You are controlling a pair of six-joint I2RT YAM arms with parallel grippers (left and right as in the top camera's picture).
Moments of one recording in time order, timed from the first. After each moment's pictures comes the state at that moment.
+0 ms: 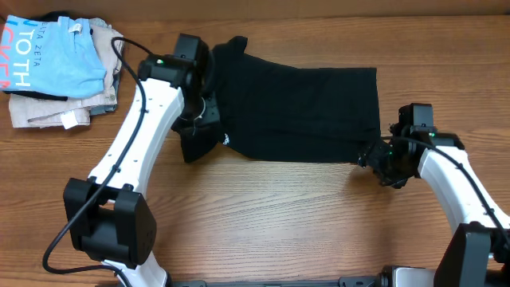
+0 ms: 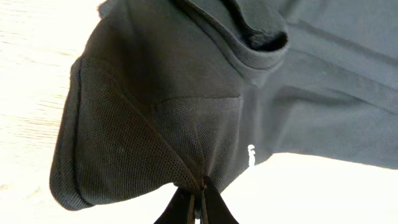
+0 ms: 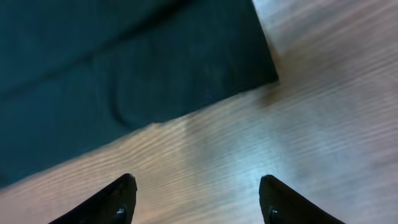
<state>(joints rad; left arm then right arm) -0.25 1.85 1.65 -1.23 0.05 -0.46 -0.09 1.52 0.90 -0.78 -0.21 0.47</state>
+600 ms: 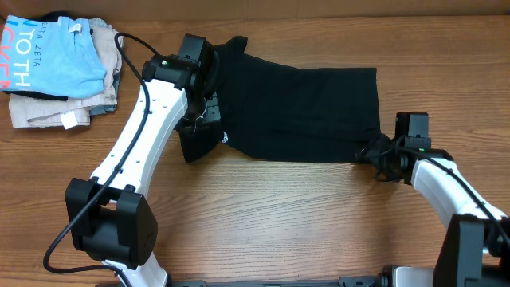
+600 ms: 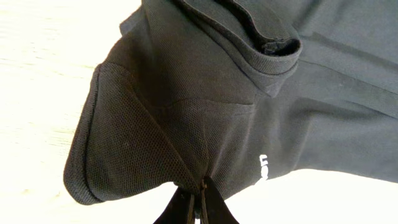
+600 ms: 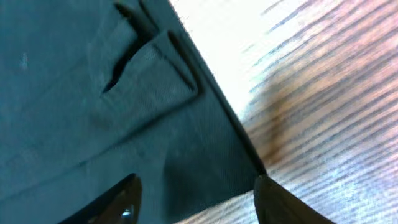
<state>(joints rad) -0.27 1.85 1.65 -1.21 -0.03 -0.46 -0.09 1.54 0.76 -0.39 -0.08 0.63</state>
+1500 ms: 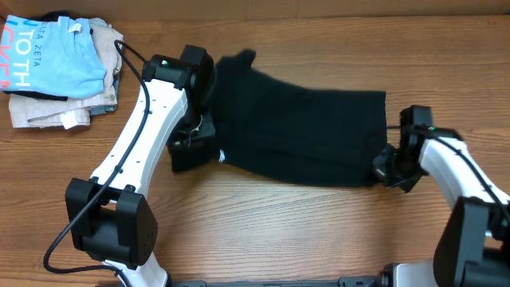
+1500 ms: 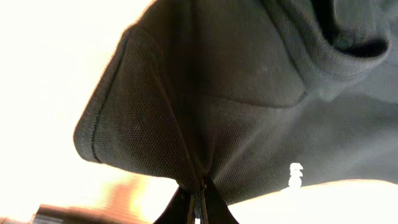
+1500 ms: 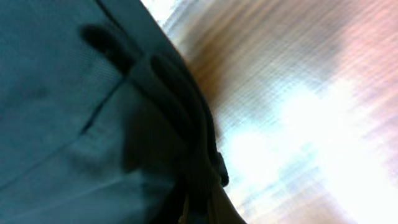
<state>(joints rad) -0.27 1.85 1.65 -1.45 -0.05 -0.52 -0.14 1.62 0.95 -0.89 -0.07 0.62</state>
